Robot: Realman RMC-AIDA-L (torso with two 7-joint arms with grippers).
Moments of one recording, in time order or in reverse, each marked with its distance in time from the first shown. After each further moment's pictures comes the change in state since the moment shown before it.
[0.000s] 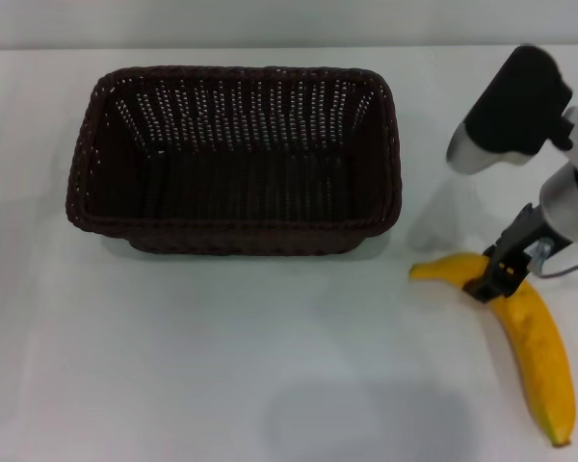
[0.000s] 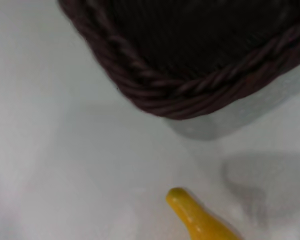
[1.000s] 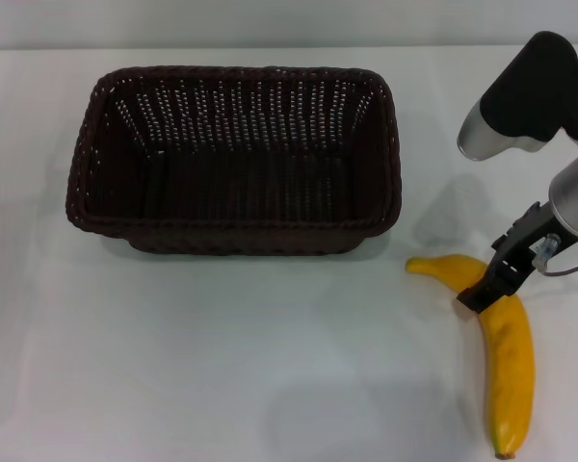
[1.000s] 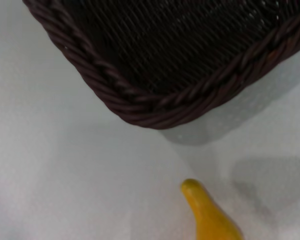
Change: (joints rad) left arm -0.001 0.003 -0.006 0.003 0.000 0.013 0.032; right arm -0.015 0.008 0.050 -0.039 0.007 0.045 0.022
